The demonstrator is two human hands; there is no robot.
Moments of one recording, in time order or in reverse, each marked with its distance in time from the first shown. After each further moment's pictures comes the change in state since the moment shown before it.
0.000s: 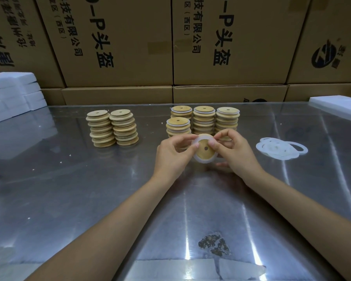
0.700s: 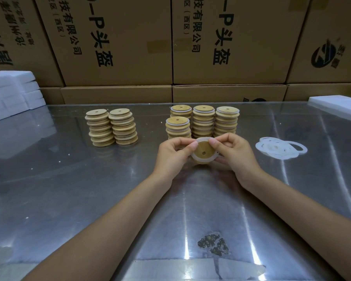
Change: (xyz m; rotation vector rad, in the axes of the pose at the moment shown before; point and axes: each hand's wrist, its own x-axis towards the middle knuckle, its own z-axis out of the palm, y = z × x) left_hand -0.002 0.005 0.003 -0.261 -0.037 -0.294; right_hand -0.005 -0.006 0.006 0.154 0.055 0.093
